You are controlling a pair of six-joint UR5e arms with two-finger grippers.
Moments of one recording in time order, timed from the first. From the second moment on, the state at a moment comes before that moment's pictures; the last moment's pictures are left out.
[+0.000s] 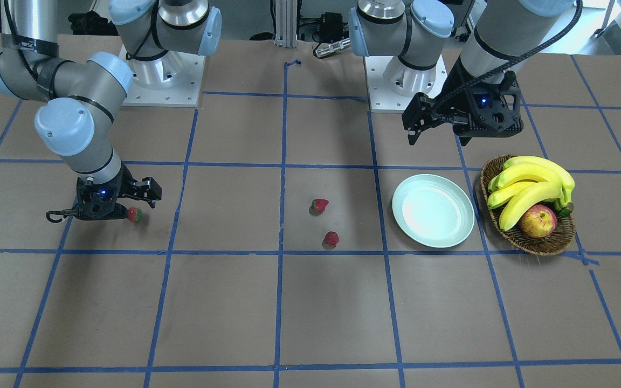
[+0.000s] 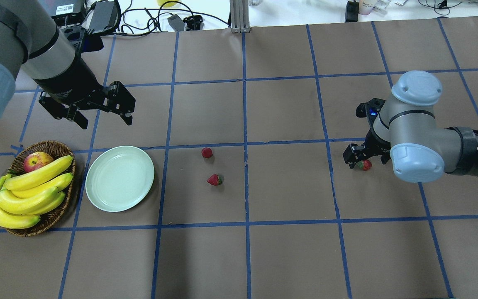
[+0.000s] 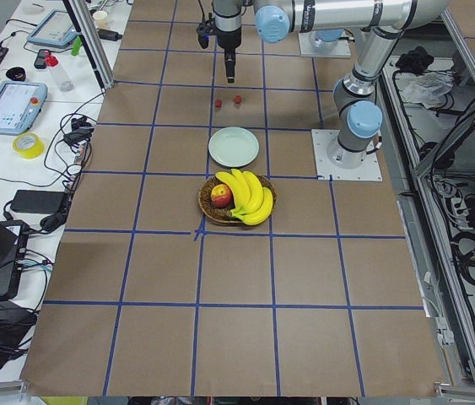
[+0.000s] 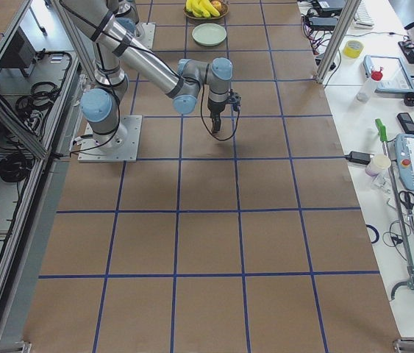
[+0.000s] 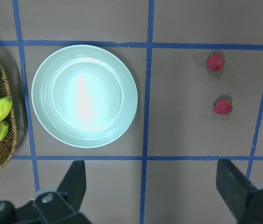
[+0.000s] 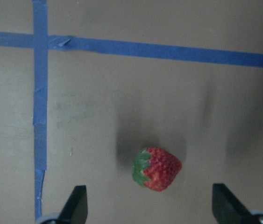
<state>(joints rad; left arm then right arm) -1.50 -1.52 -1.69 -1.55 1.54 0.03 1.38 -1.37 2.15 -2.28 -1.61 -0.28</state>
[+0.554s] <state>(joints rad) -1.50 -1.51 -1.71 -1.55 1.54 0.03 1.38 -1.32 2.15 -2.30 -1.60 -0.30</state>
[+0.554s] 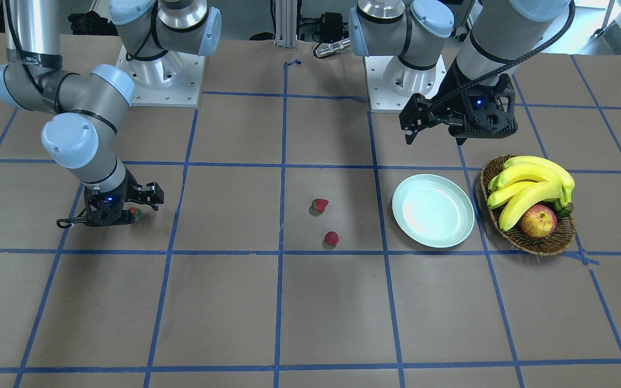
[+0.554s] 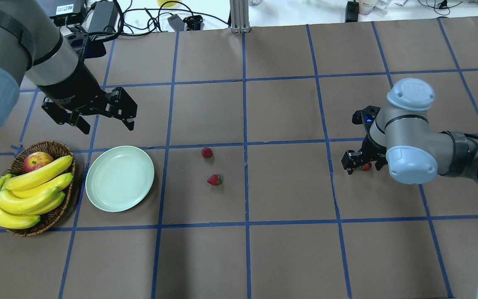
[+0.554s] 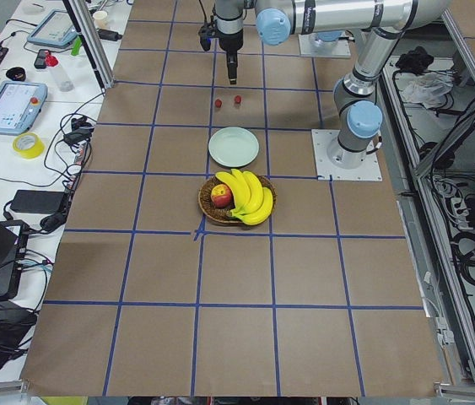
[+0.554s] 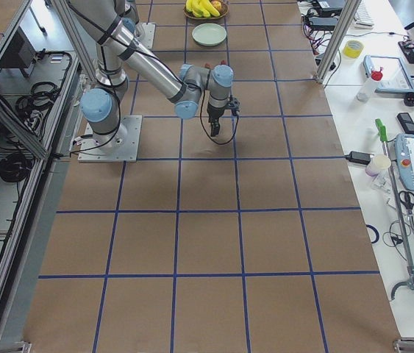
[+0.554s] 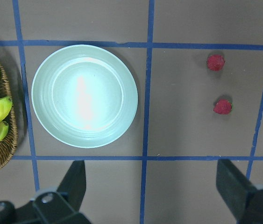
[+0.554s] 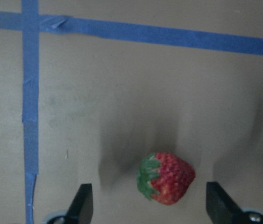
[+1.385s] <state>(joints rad) -1.50 -1.51 -1.71 -1.55 1.54 0.03 1.40 -1.33 2.07 -2.25 -1.60 -0.28</state>
